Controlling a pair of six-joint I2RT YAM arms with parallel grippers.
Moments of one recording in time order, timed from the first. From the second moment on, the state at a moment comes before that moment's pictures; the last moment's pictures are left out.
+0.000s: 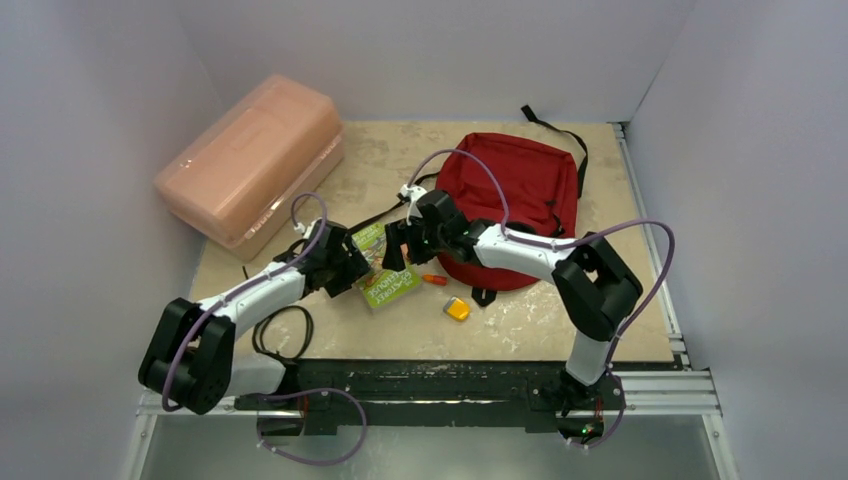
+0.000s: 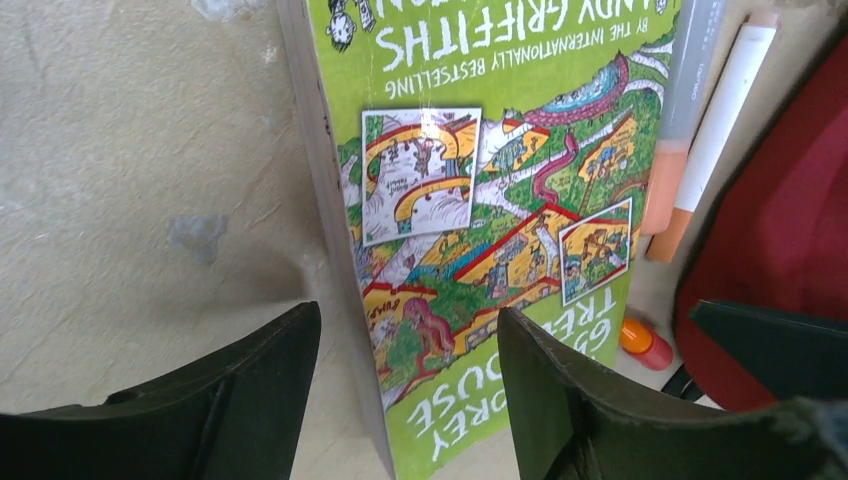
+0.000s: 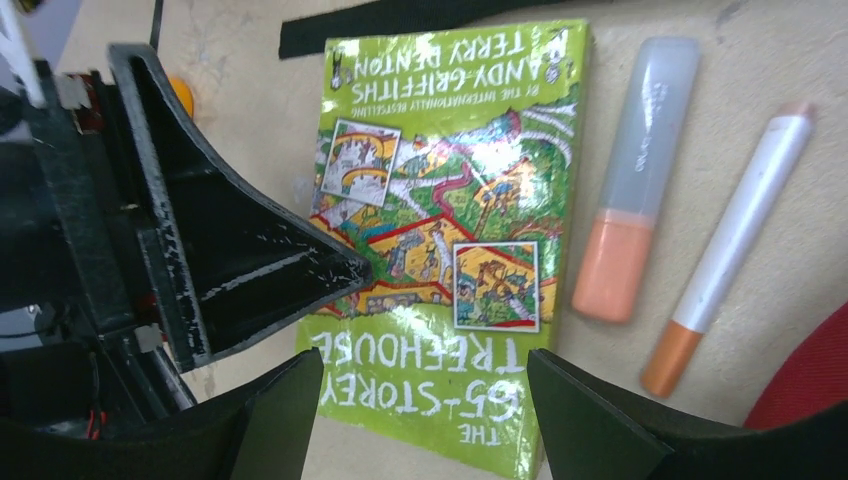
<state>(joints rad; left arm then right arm) -0.41 1.27 0.62 -0.34 -0.05 -0.97 0.81 1.79 1.17 -0.09 -0.24 0.41</state>
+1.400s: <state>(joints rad) -0.37 1.08 0.51 -0.26 0.00 -1.05 0.67 1.89 1.00 0.19 -0.53 0.57</state>
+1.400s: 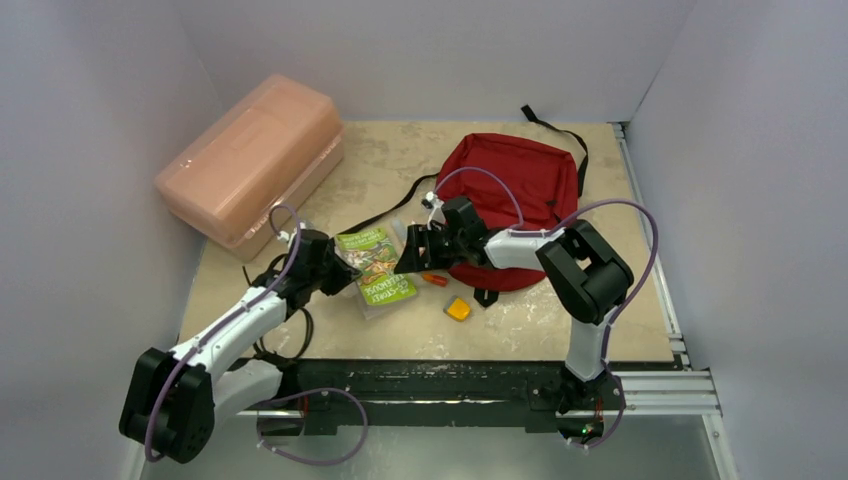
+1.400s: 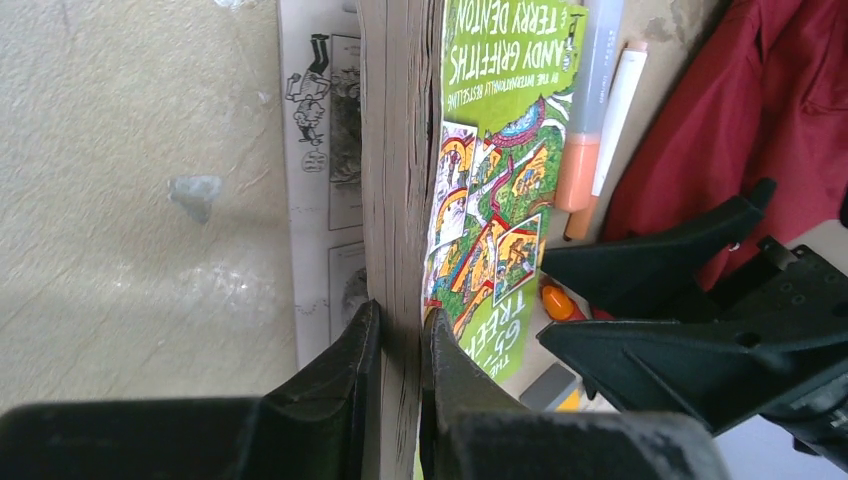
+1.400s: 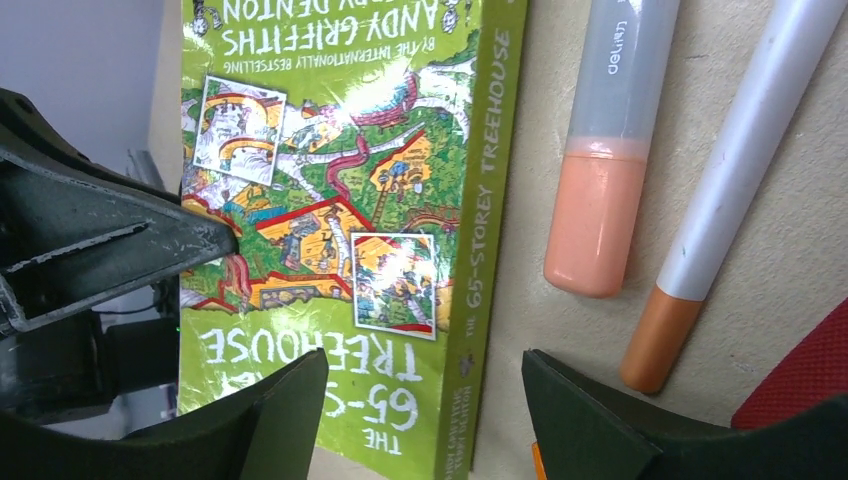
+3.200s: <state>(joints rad) -0.31 0.52 0.46 -0.21 -0.06 -0.80 0.66 1.14 1.27 -0.32 0.39 0.30</state>
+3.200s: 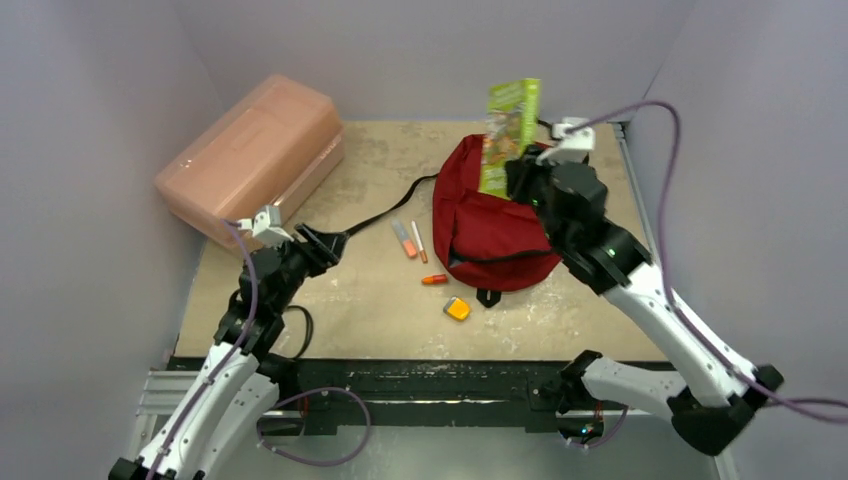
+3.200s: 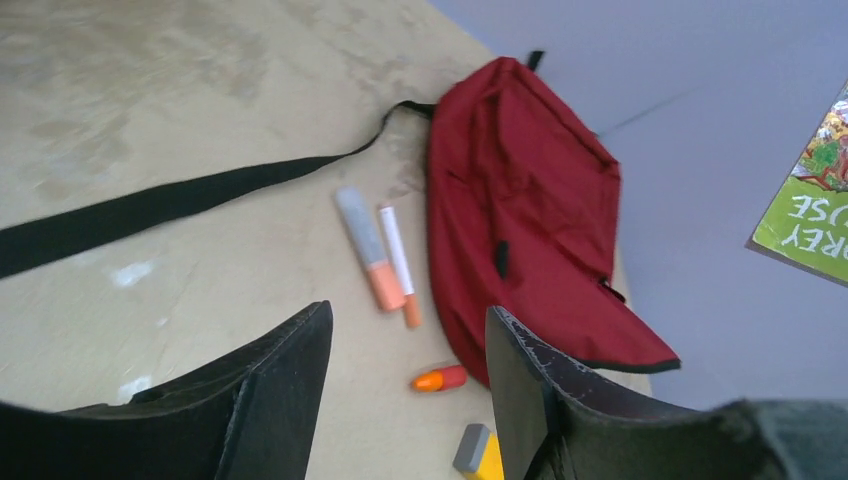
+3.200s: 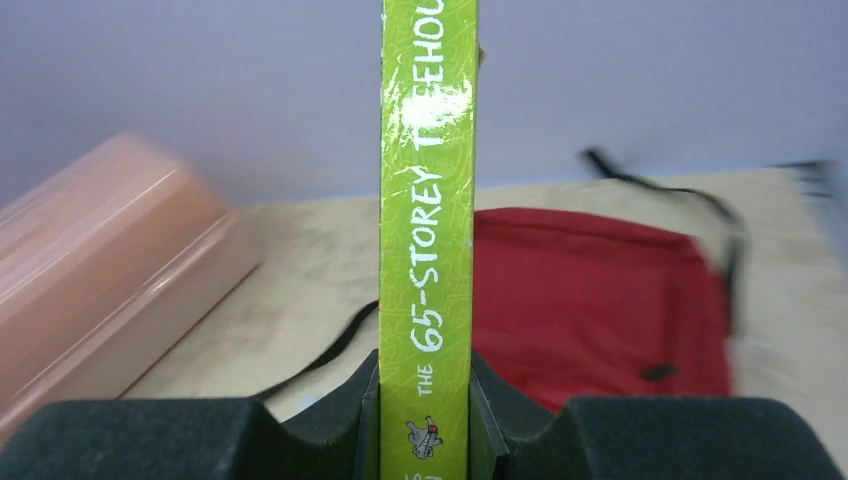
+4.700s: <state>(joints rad) -1.06 2.00 1.57 0.06 -0.20 0.59 0.65 0.49 1.05 -1.29 0.51 0.78</state>
